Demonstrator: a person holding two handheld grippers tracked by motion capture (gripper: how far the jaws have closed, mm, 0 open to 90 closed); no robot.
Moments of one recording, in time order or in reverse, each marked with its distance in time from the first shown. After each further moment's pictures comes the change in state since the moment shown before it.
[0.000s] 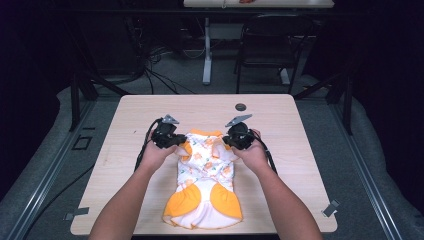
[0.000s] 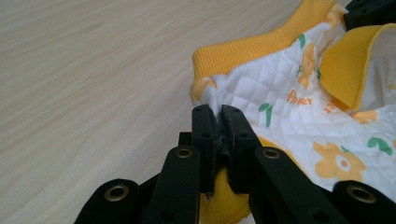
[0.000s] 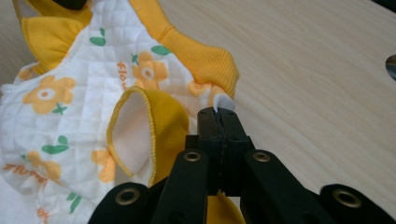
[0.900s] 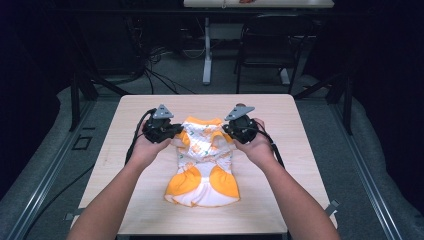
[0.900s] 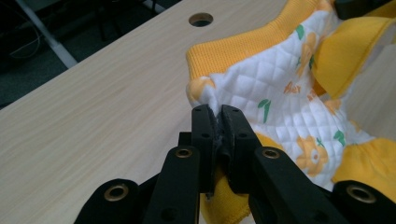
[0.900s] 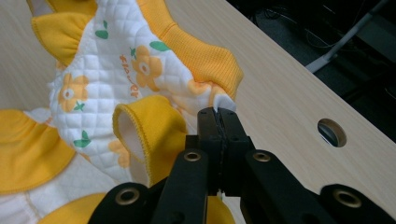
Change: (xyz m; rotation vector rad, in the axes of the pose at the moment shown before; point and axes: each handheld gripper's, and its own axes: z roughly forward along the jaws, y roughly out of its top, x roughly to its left) left arm -0.015 0.019 -0.052 -0.106 0.027 0.160; right arm 0.017 0.031 -0.053 -0.092 -0.083 -0.170
